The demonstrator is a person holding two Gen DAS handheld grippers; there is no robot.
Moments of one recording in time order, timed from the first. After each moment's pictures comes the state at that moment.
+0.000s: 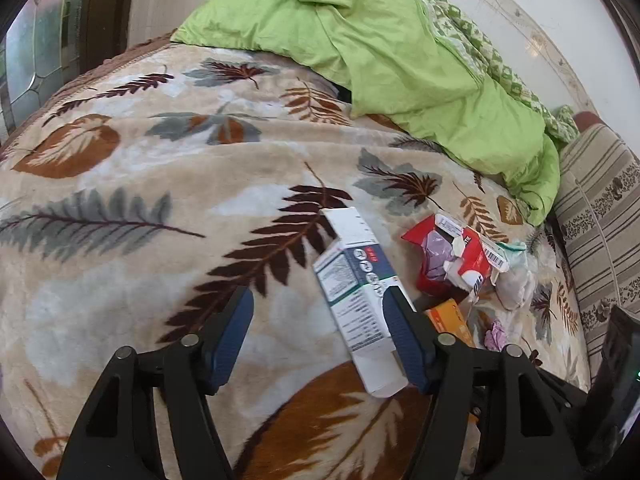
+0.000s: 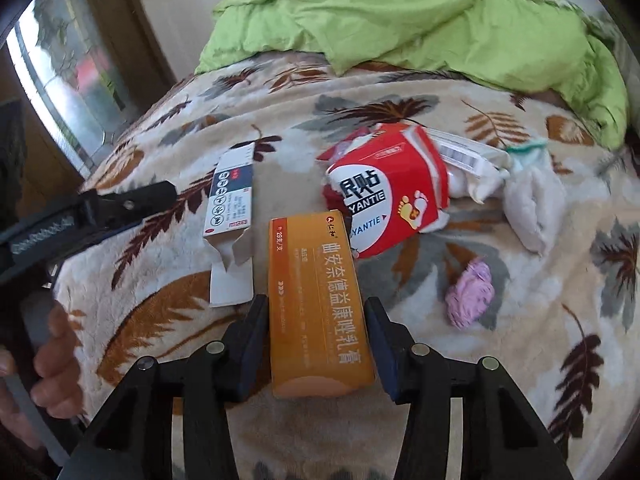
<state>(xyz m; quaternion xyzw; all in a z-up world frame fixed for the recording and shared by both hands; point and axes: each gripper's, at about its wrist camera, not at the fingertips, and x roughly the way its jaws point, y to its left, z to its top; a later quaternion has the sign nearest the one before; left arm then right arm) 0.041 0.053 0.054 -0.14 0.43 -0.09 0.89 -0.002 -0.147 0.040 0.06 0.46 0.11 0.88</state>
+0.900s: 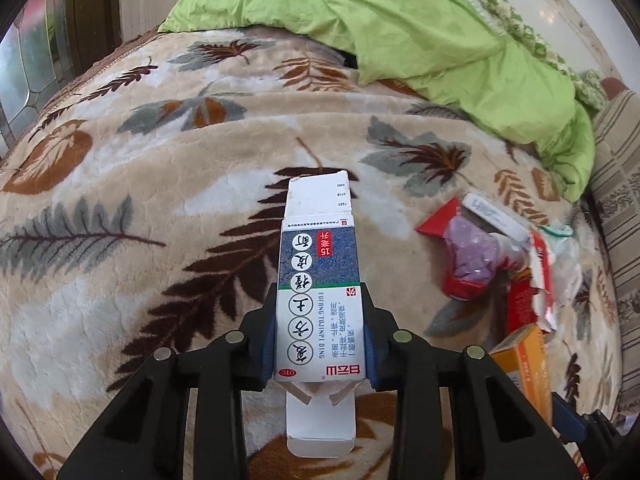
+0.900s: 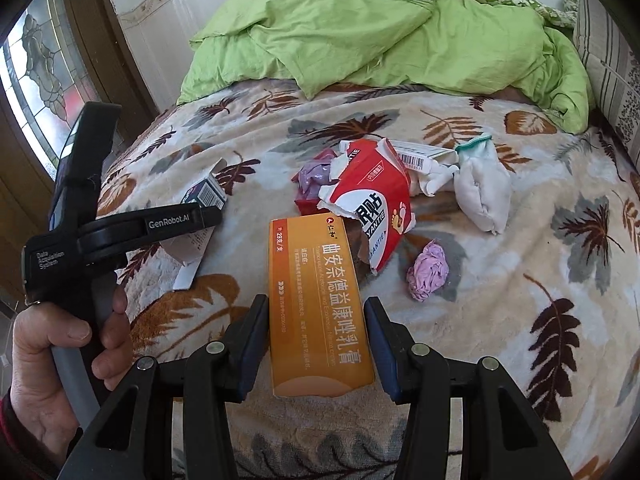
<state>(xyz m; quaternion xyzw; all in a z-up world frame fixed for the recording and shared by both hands) 0.074 0.022 0.034 -0.08 0.47 -0.06 0.88 -0.028 -0.157 0.054 0.08 0.43 0.07 0.90</state>
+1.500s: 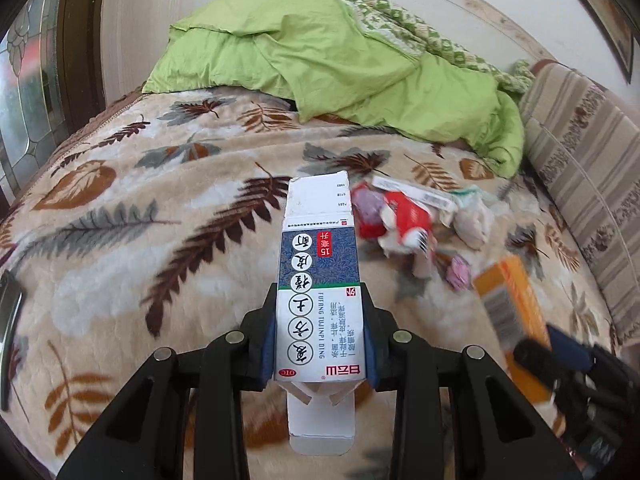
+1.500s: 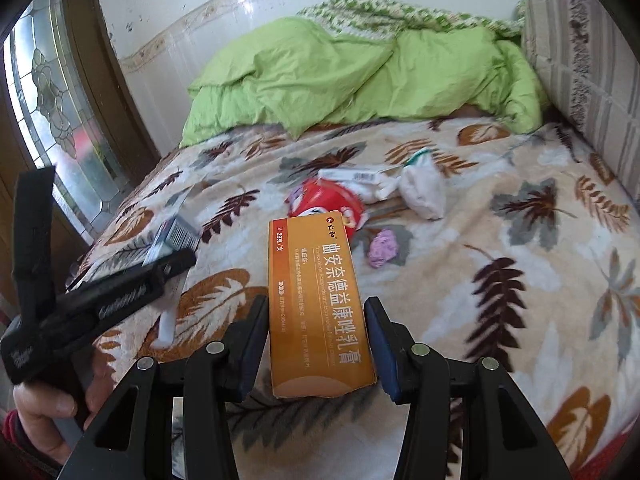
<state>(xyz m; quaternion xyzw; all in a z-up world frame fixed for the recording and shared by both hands) -0.052 0.006 0.080 -0.04 0.39 -0.12 0.91 -0.119 -0.179 0.085 0.11 0.35 0.03 0.93</state>
